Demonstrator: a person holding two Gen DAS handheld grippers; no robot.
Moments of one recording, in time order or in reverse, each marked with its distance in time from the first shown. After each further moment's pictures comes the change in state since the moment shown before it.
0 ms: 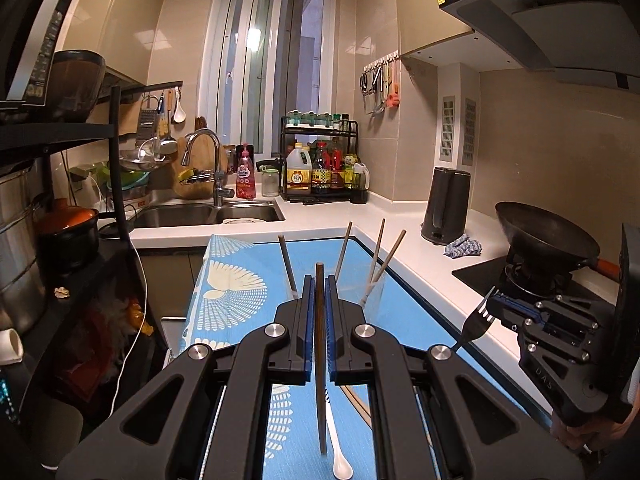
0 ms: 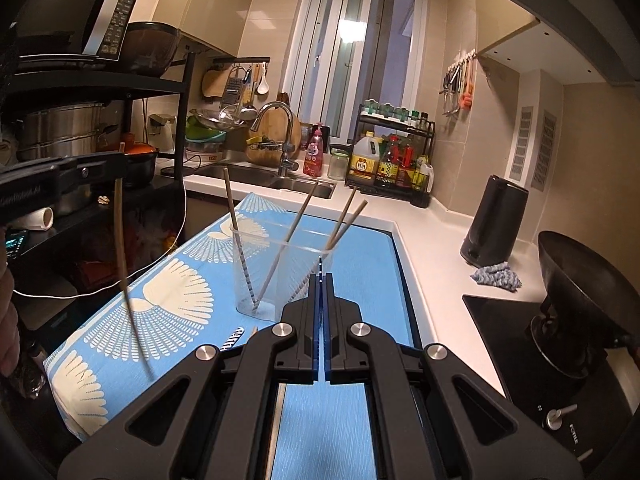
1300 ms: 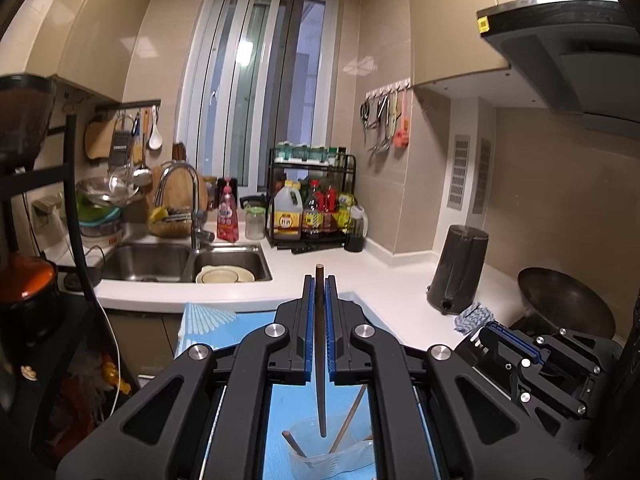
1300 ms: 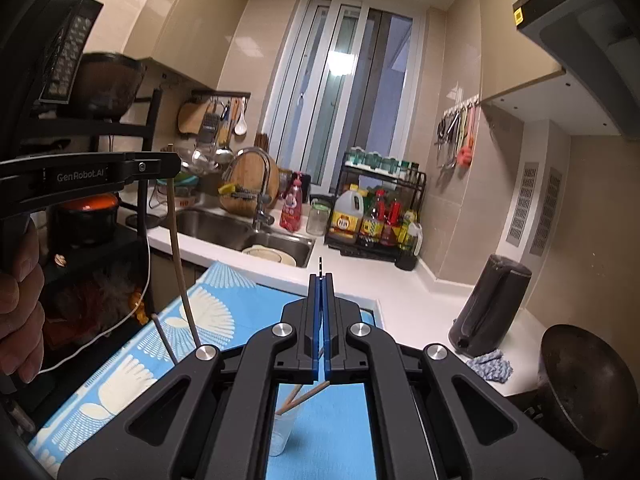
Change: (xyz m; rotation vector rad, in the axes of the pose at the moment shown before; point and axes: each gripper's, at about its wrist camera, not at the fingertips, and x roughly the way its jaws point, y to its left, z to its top) left arm 0.131 0.022 0.120 -0.023 -0.062 -0.055; right arm 0.108 -0.015 0.123 -0.031 -0.094 -0.088
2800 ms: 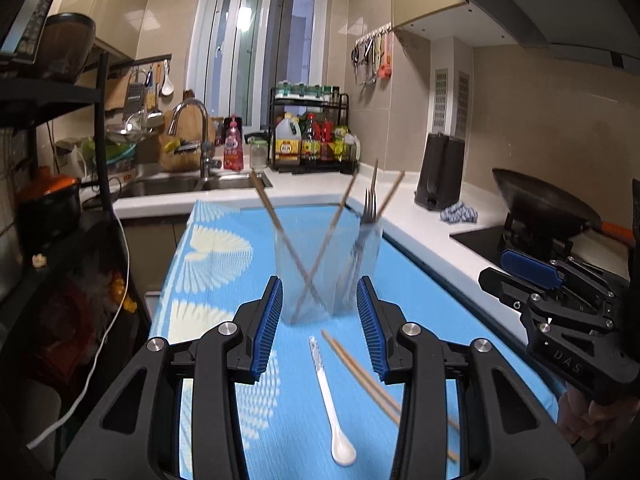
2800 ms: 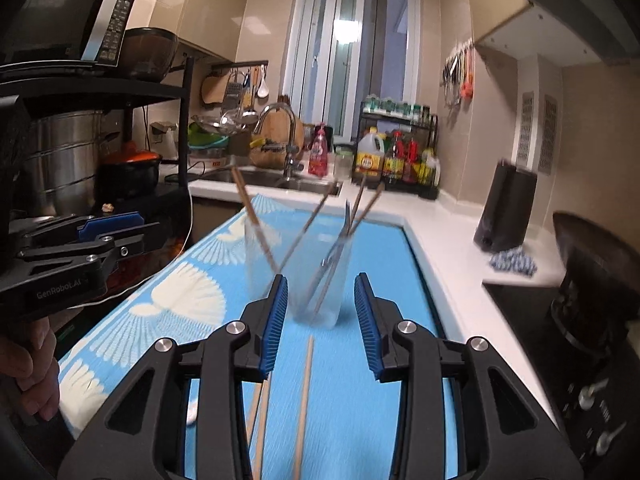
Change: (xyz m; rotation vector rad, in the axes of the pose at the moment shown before) left arm -0.113 -0.024 -0.186 0.022 0.134 0.015; right arm -0.114 0.025 -0.159 0.119 0.122 0.121
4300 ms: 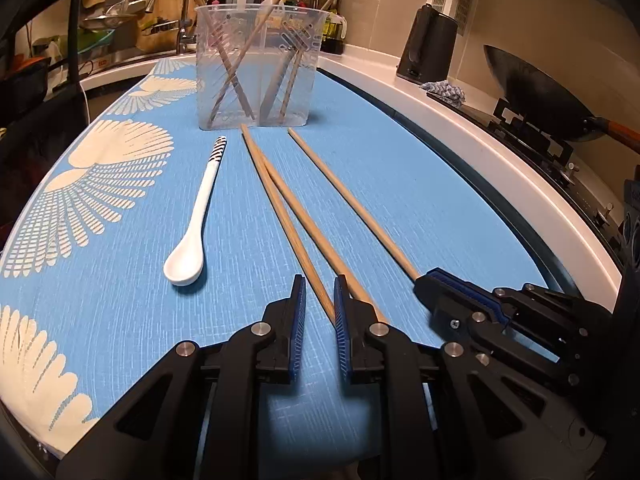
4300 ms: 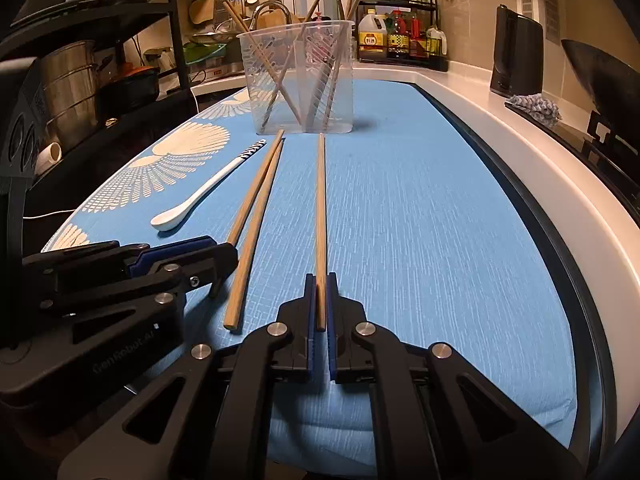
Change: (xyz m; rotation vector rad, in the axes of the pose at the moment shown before) left arm 0.050 -0.082 -0.131 -0.093 0.355 -0.045; right arm 0.021 -0.008 -0.147 0.110 0.303 0.068
